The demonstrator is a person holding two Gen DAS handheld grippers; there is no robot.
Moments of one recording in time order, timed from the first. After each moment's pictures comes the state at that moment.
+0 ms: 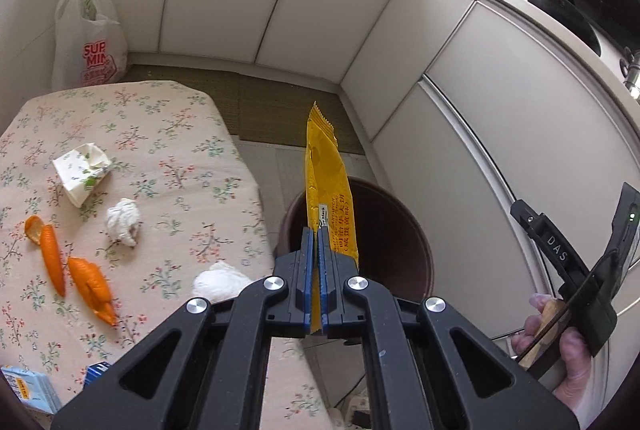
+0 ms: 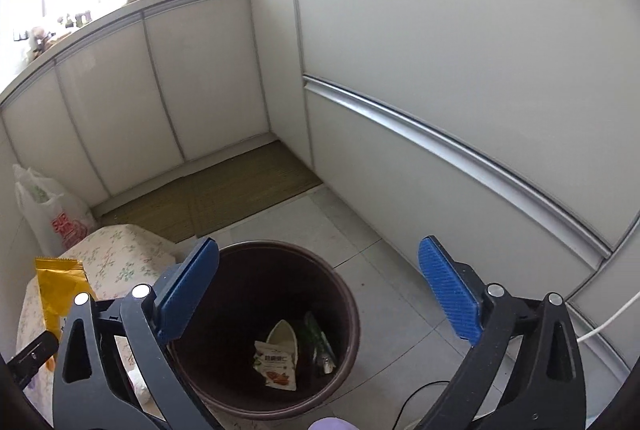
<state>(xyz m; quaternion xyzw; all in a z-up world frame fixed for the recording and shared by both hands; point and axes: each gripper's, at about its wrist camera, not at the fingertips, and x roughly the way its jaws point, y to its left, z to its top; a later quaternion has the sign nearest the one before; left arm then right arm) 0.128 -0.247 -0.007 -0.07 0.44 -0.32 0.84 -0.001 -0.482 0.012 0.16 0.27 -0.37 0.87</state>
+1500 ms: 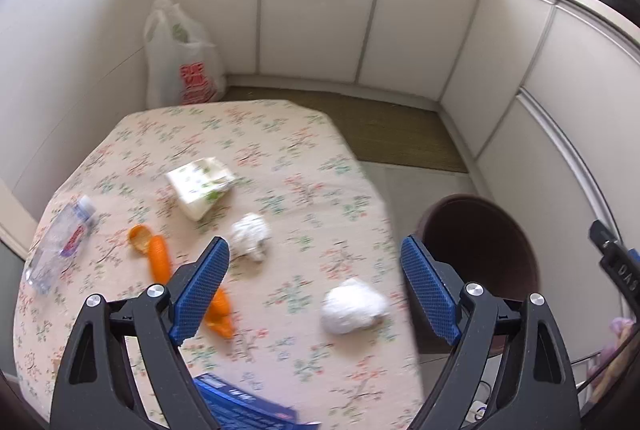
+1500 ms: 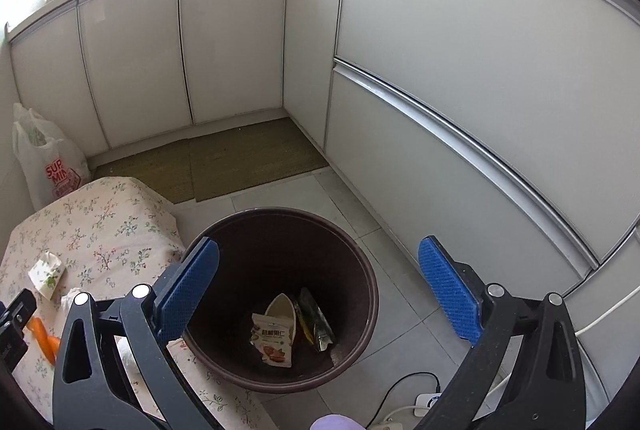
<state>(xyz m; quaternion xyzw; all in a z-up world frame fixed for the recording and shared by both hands) 0.142 -0.180 -0.024 0.00 0.42 -0.14 0.90 0.040 -0.421 0.005 0.08 0.33 -0.36 0.87</state>
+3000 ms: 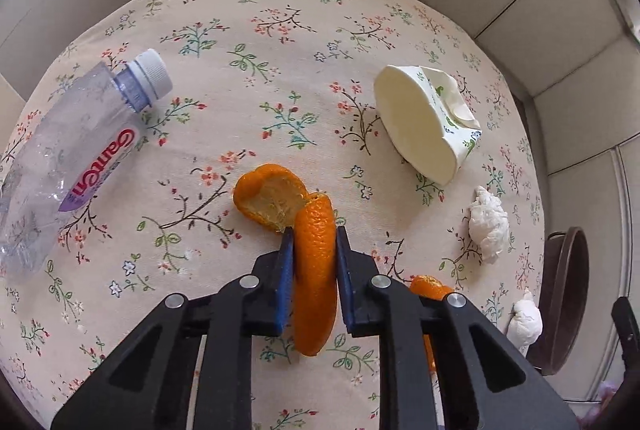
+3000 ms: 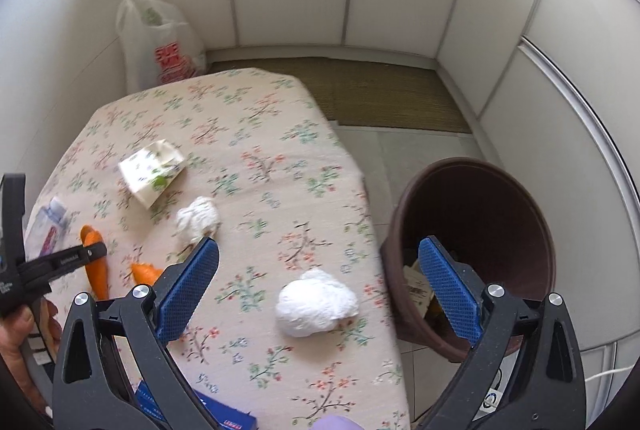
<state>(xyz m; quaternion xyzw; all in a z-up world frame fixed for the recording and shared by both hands) 0.253 0.009 -0.160 -0.14 0.58 -0.06 0.80 0.157 -0.262 -0.056 0.04 0.46 -0.13 0.88</state>
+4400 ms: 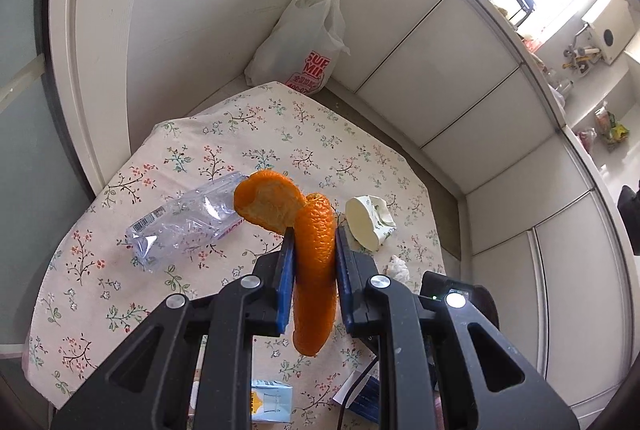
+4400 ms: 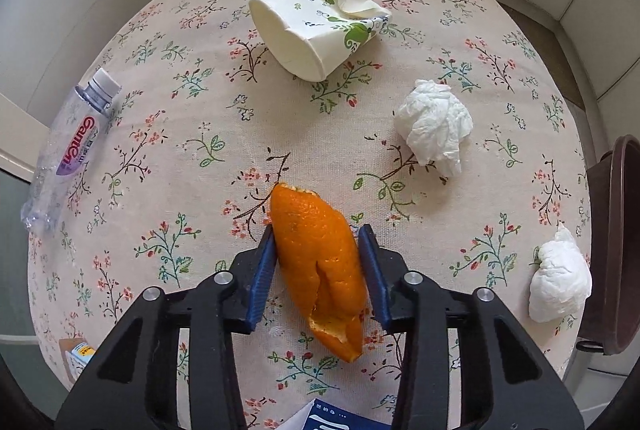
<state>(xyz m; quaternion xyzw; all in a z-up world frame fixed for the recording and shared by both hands) 0.168 0.130 -0.017 -0.25 0.43 -0.09 0.86 0.214 -0.122 -0.163 0.03 0.59 0.01 0.81</state>
